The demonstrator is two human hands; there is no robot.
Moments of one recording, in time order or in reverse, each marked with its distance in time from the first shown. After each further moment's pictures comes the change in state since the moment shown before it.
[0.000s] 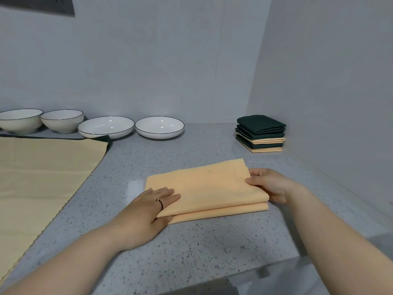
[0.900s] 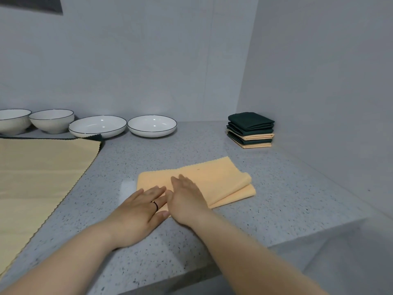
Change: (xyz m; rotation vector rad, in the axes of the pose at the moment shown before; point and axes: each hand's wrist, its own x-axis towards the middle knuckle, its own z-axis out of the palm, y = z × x) left_hand -0.005 0.003 0.002 0.131 -0.141 -0.046; right_hand -0.010 0.015 0.162 -1.031 0.093 -0.249
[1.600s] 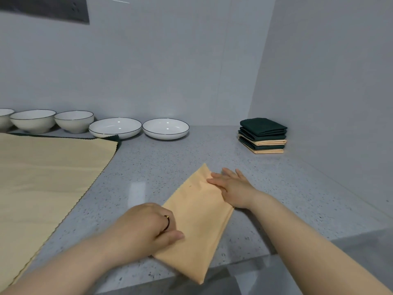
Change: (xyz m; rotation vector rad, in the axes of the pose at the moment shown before) left_hand -0.042 0.012 -0.013 -0.084 0.121 0.166; right_hand 0.010 0.072 -0.049 -0.261 -0.058 -0.117
